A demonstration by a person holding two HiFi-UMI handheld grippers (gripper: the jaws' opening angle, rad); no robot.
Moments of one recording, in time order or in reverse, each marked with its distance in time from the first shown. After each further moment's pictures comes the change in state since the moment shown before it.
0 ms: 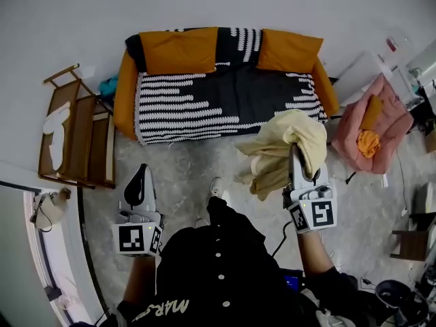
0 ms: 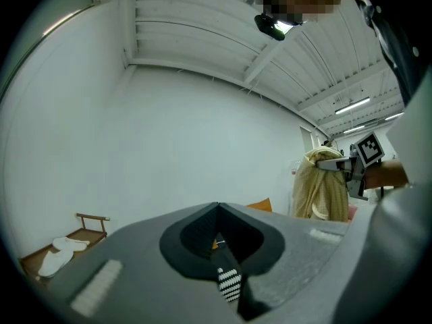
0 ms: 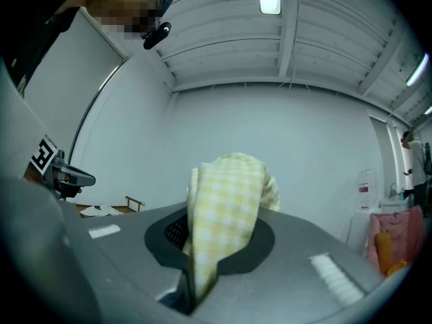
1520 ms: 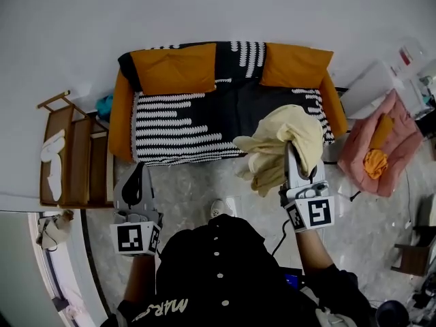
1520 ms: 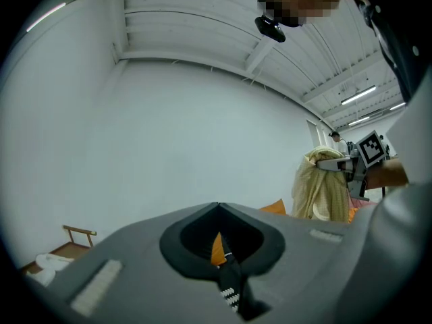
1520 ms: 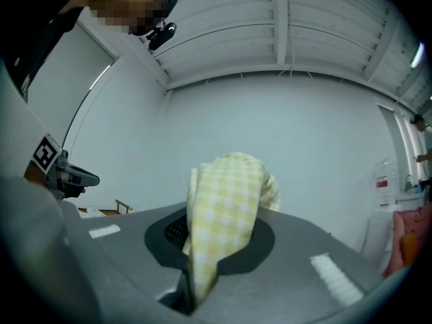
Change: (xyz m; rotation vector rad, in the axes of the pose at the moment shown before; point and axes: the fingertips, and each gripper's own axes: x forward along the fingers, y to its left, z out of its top) left arm 0.191 0.019 0.024 0.032 0.009 0.035; right arm 0.179 -0.084 -0.008 0.071 -0.052 0.046
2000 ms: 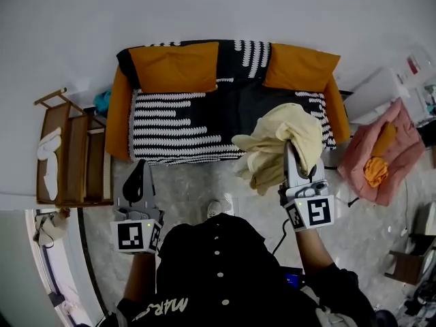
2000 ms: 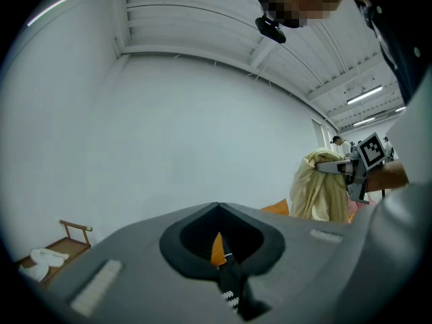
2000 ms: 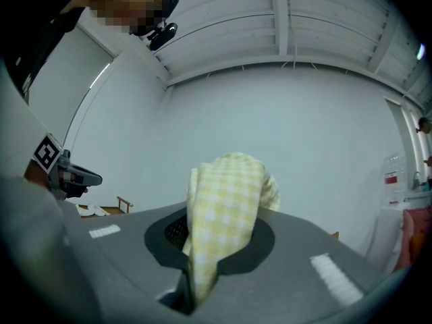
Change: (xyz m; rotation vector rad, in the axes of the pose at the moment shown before) left arm 0.053 -0.002 -0.008 -0.022 0.019 0.018; right arm 0.048 -0.026 -0.025 -0.023 0.055 0.051
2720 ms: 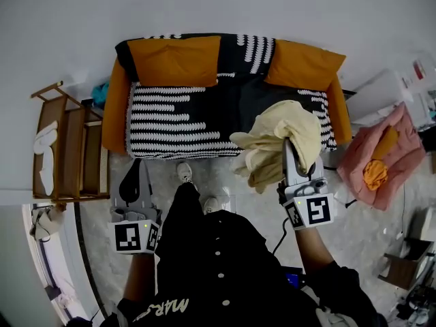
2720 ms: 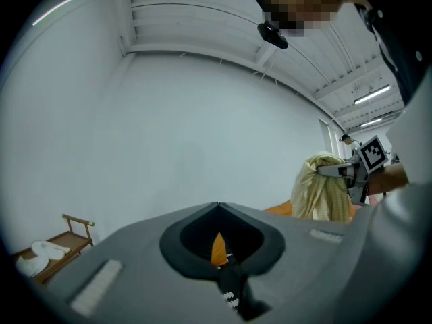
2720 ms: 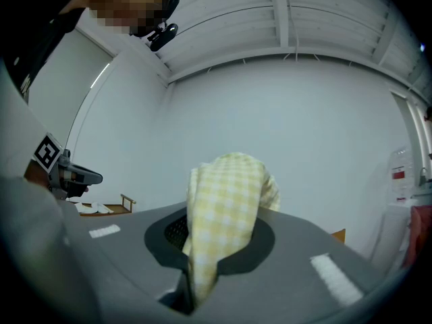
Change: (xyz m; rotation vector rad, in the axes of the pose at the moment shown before) left arm 0.017 0.004 -0.010 -0.030 0.007 0.044; right arm 0.029 -0.008 -0.010 0.032 -0.008 0.050
